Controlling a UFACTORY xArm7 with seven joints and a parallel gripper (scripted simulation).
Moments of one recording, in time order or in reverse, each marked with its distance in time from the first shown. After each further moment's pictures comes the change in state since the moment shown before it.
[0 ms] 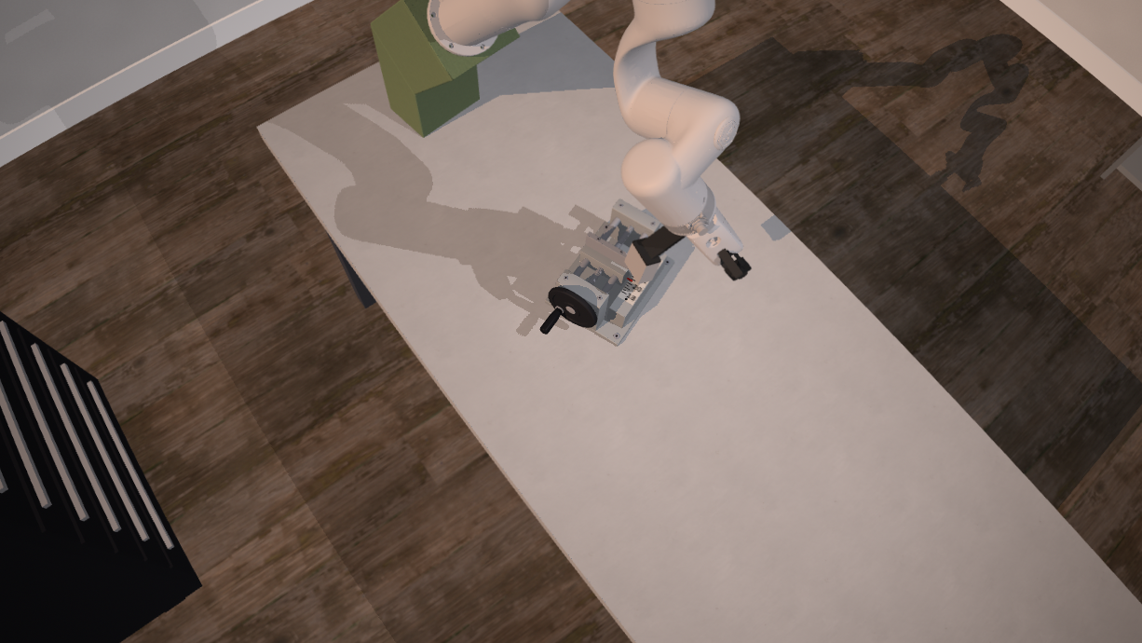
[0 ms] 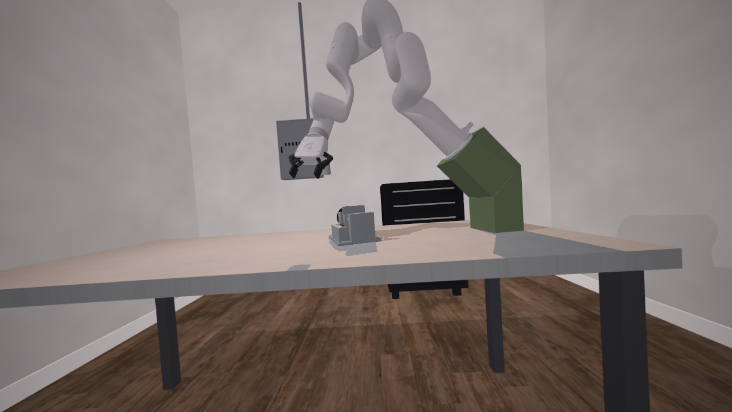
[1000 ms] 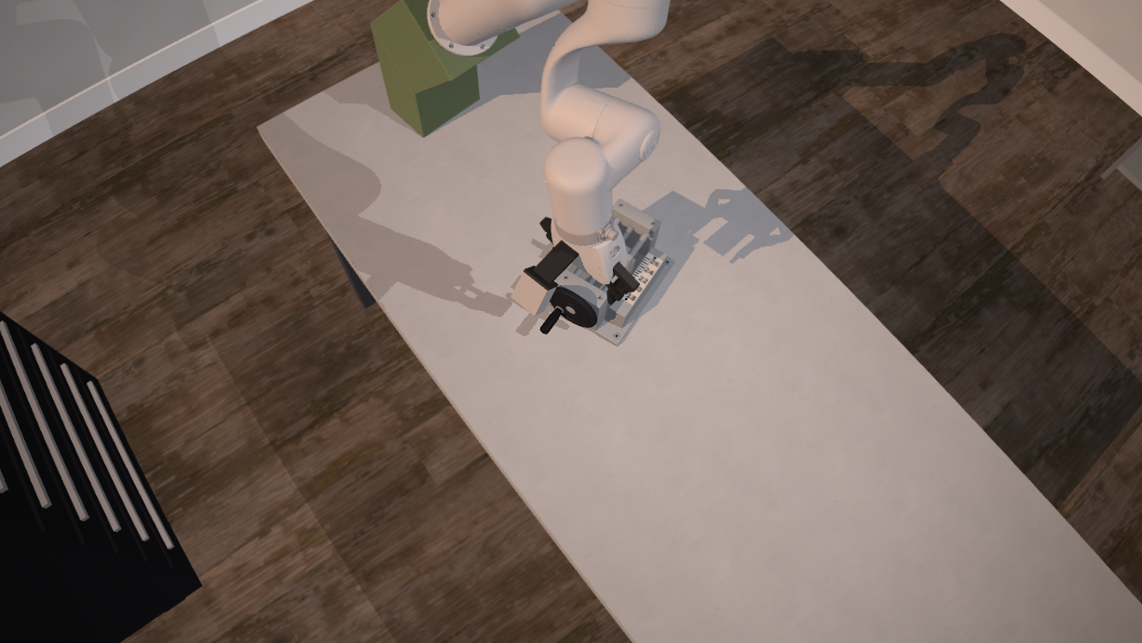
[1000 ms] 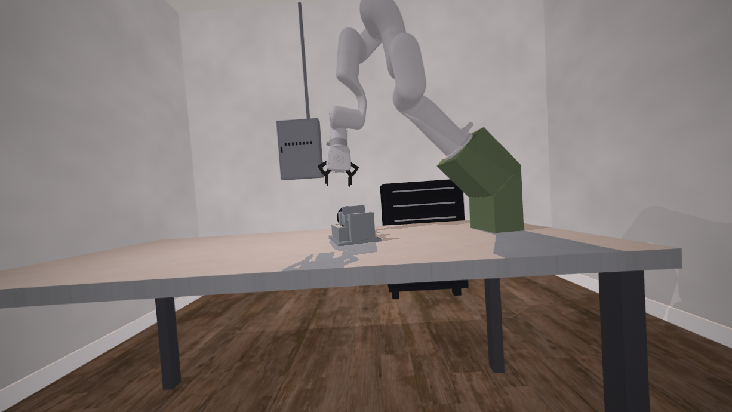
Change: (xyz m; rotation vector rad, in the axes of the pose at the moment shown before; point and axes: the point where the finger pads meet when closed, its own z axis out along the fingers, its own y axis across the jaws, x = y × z) arm 0.174 0.047 -0.082 -0.171 0.403 -0.400
